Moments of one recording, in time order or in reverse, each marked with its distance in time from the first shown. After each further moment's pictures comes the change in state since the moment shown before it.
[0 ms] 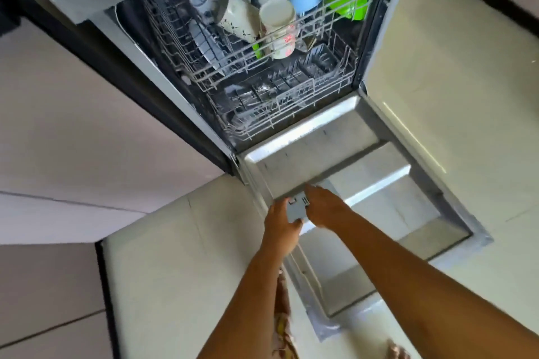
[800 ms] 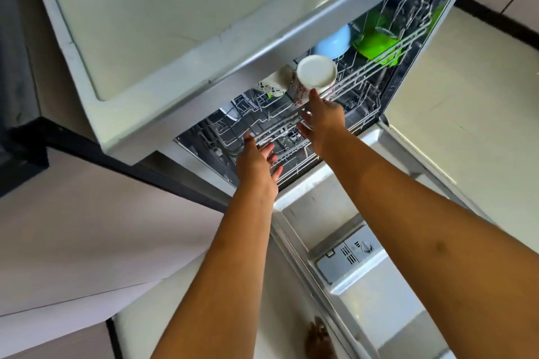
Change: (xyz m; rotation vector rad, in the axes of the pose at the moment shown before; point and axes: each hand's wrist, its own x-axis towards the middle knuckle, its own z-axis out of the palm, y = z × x) left_hand 0.140 0.140 -0.218 -1.064 0.118 -0.303; right_hand 0.140 -0.162 -0.201 1.696 0.549 0.084
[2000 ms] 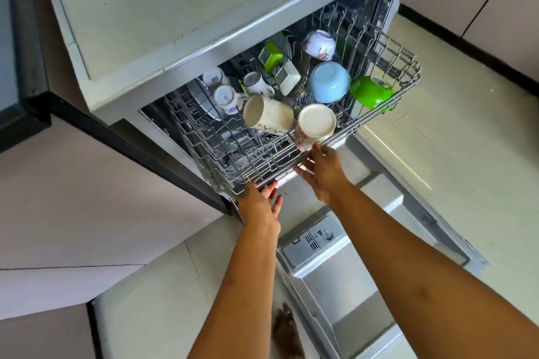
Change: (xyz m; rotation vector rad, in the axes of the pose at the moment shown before) left_hand -0.098 -0.106 0.010 -0.249 0.090 -0.131; right_hand -0.074 0.025 -0.133 0.052 -0.129 0.058
